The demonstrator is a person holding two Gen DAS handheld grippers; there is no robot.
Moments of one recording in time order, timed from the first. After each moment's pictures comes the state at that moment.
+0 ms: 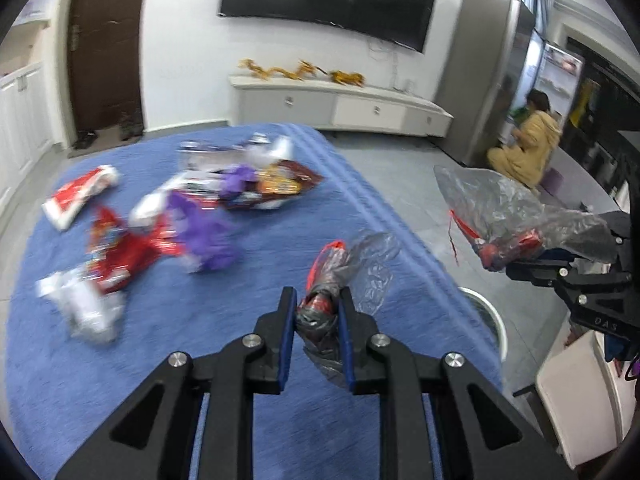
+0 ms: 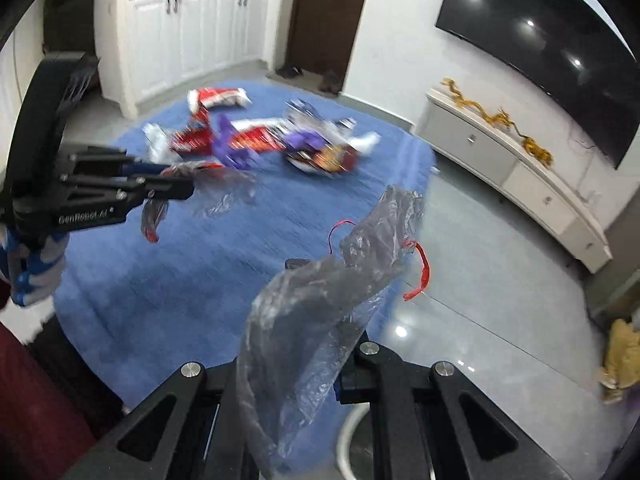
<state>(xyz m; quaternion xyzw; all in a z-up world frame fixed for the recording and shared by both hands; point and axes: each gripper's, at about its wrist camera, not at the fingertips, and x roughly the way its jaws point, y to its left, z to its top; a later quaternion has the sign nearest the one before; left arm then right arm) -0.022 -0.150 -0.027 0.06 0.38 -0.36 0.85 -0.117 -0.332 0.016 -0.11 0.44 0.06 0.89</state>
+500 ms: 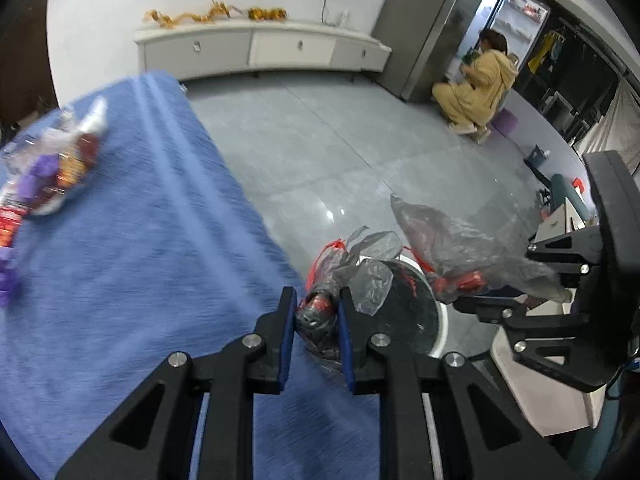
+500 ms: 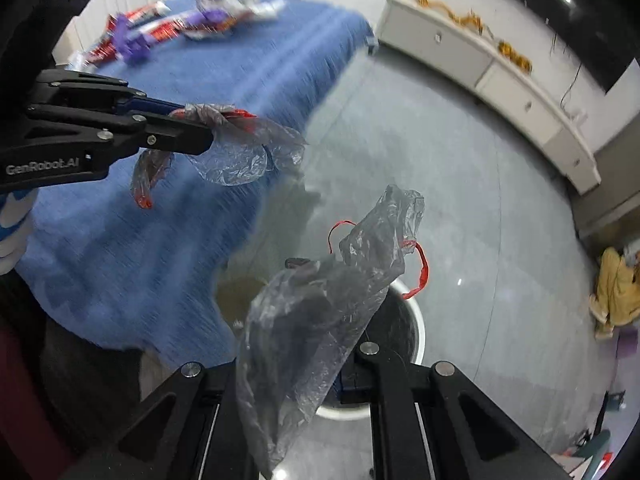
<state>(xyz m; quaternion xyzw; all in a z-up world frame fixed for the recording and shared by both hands) -0.048 -0.340 -0.075 0.11 0.47 -0.44 0.75 -0.149 -0.459 -0.065 -0.08 0.58 0.01 0.81</state>
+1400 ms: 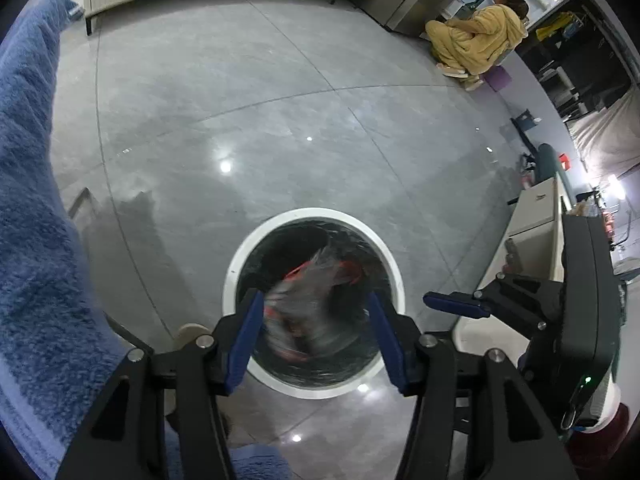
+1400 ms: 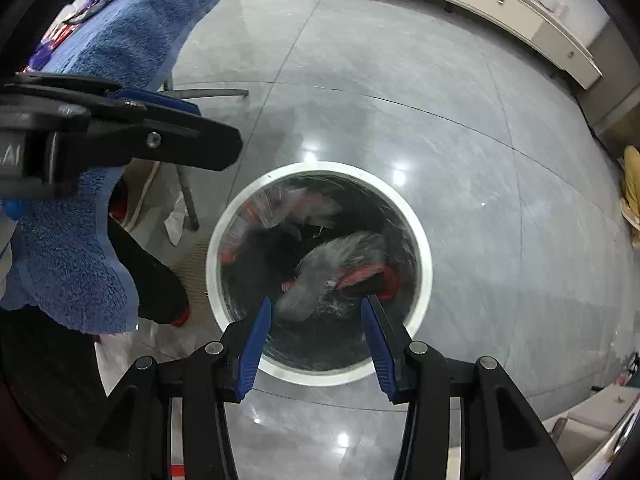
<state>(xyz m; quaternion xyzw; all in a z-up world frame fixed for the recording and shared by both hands) -0.064 -0.484 -0.151 0.11 0.59 -0.46 0.65 -0.172 -0.563 -0.150 0.05 0.63 -0.03 0.77</state>
